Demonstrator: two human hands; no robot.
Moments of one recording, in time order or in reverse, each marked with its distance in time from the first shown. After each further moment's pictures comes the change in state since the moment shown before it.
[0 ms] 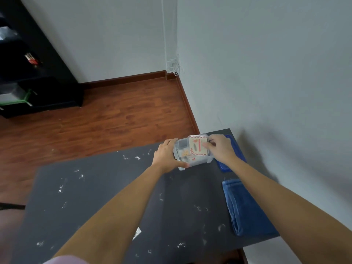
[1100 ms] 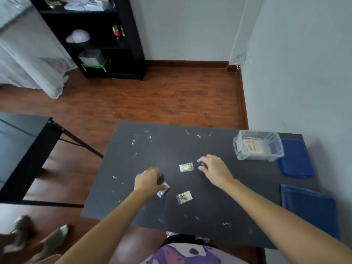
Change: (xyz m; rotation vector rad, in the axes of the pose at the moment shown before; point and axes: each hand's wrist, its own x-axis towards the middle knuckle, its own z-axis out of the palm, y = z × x) left_hand -0.221 -0.178 -0.049 0.181 0.012 -0.504; right_hand -0.105 -0.095 0.168 -0.283 -0.414 -0.430
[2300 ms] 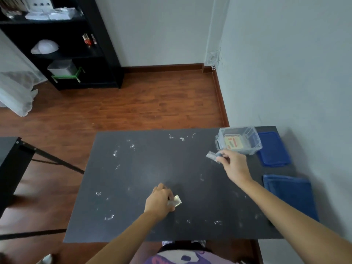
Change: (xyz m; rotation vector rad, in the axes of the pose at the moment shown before) left_hand -0.011 0.044 0.056 -0.021 -0.119 0.198; right_hand -0.040 0.053 -0.053 0.201 0.417 0.200
